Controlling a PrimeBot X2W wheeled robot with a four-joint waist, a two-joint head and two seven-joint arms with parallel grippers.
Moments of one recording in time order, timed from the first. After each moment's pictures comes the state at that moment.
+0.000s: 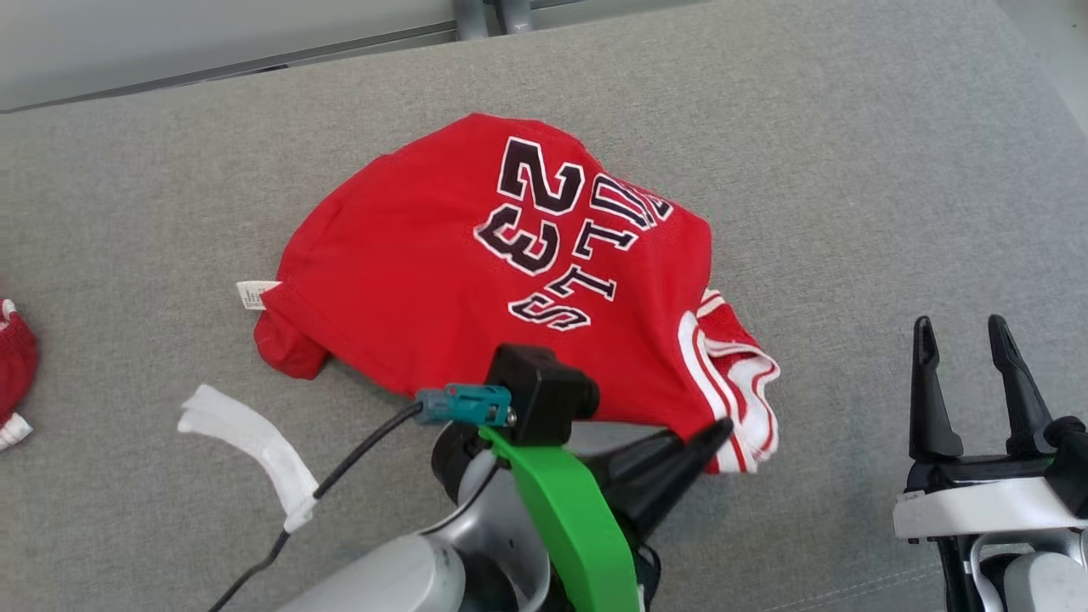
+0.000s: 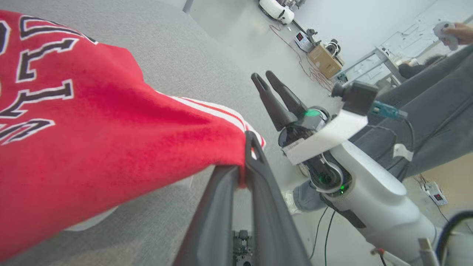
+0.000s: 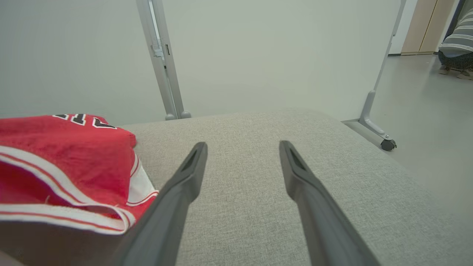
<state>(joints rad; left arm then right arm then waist) -0.49 0.31 -0.96 -0.35 -1.02 0.21 0.35 0.01 -0.05 -0.13 -0.06 0.15 0.13 -0.26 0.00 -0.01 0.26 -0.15</state>
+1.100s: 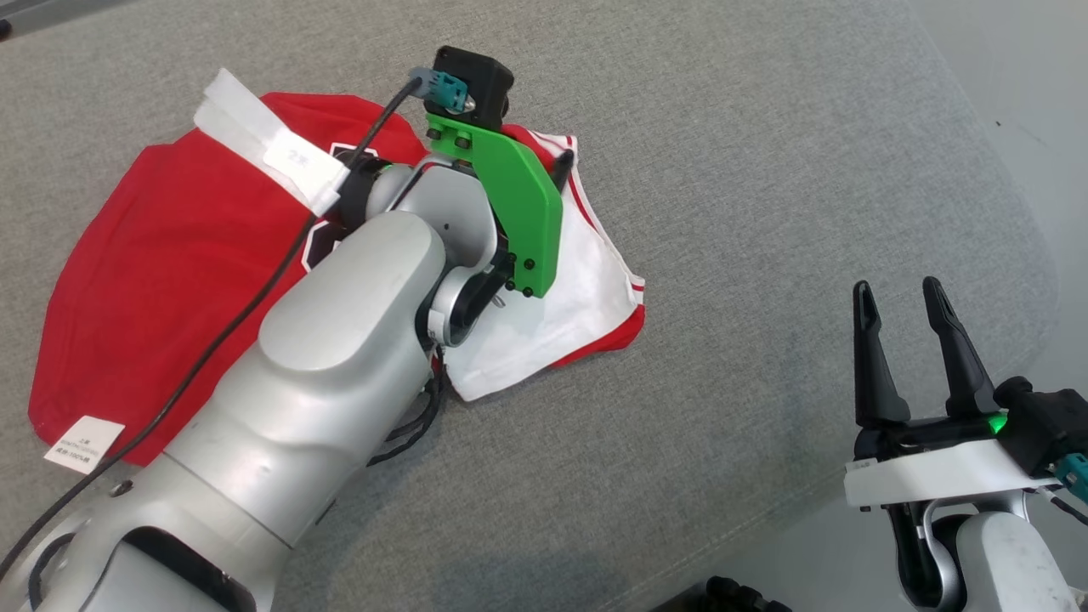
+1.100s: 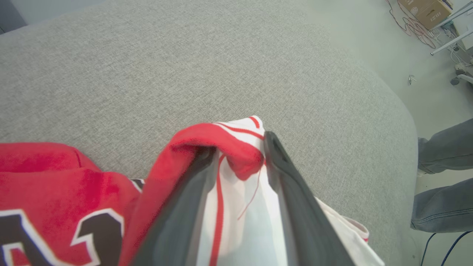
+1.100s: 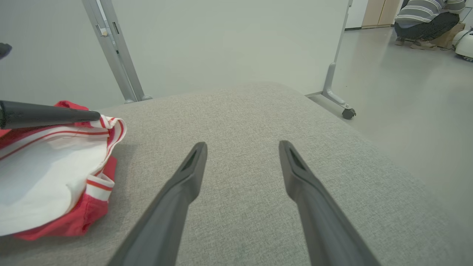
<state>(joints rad) -1.03 0.14 -0.91 0.56 -0.90 0.12 0.36 -0.08 -0.05 -0.01 -0.02 0.23 0.13 -0.26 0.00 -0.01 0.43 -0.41</state>
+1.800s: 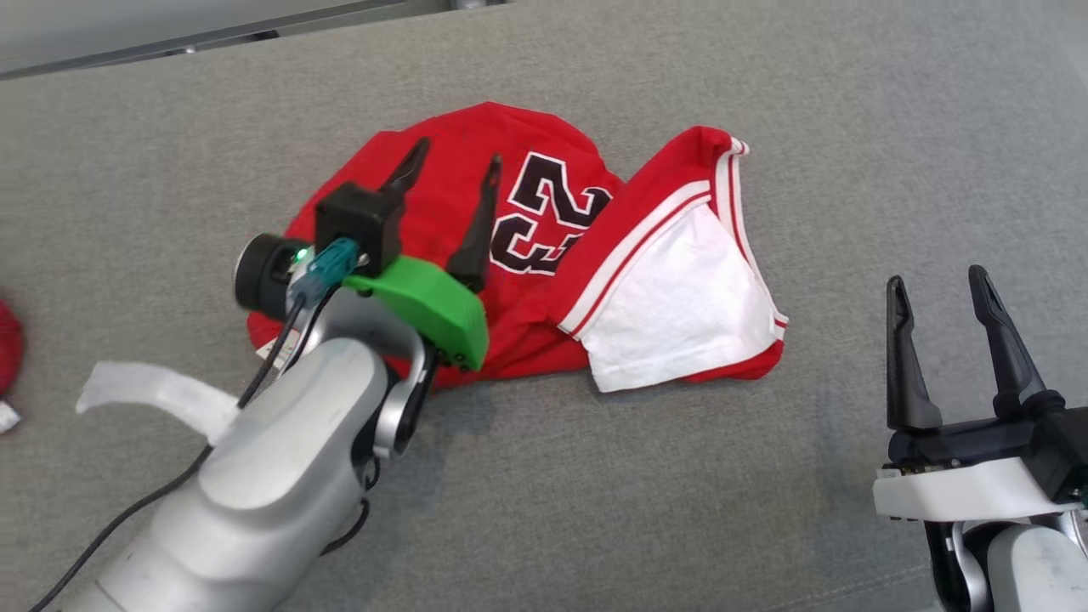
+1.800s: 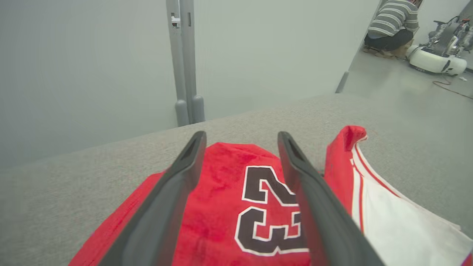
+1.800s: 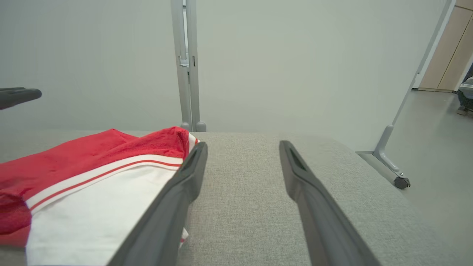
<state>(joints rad) -0.77 0.29 -0.87 0.31 -0.75 0.27 -0.13 -0.03 -0.05 -0.08 -0.15 0.04 0.13 -0.26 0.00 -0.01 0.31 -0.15</state>
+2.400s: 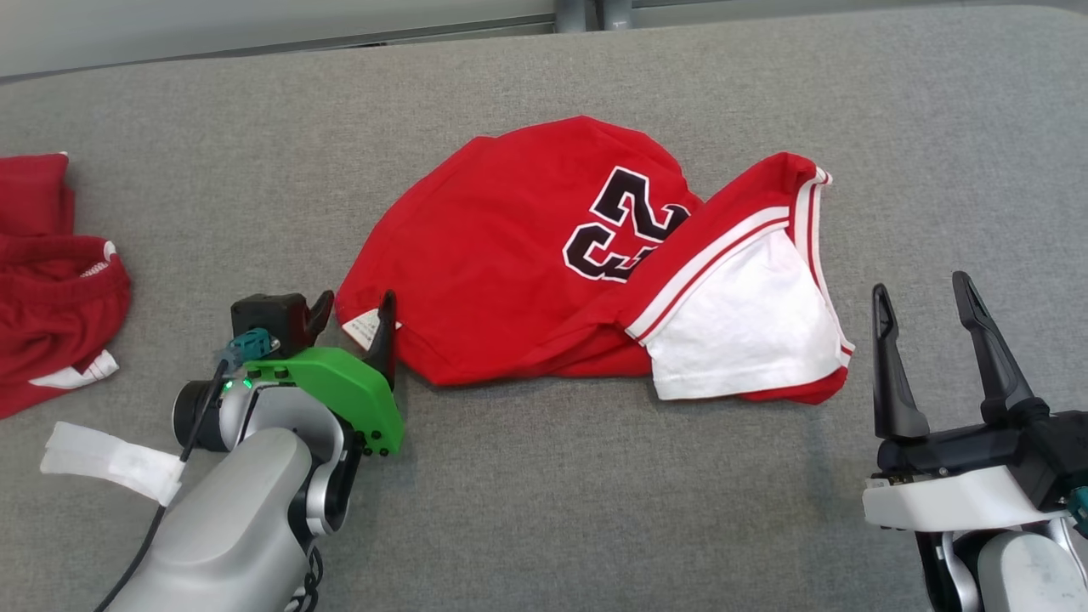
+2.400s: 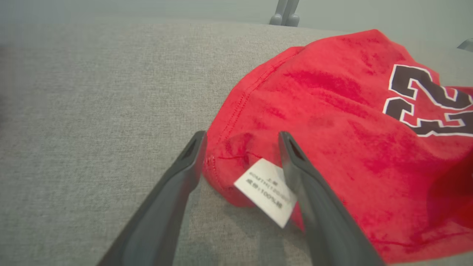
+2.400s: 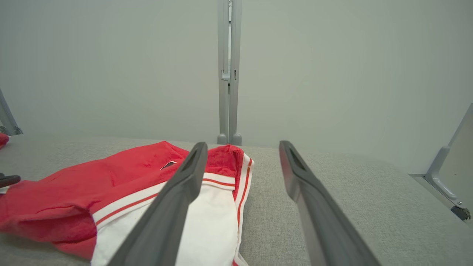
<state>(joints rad) -0.59 0.34 -0.80 0.51 -0.90 0.24 -0.12 -0.01 -0.05 -0.05 -0.17 0.02 0.13 -0.26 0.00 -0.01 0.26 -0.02</state>
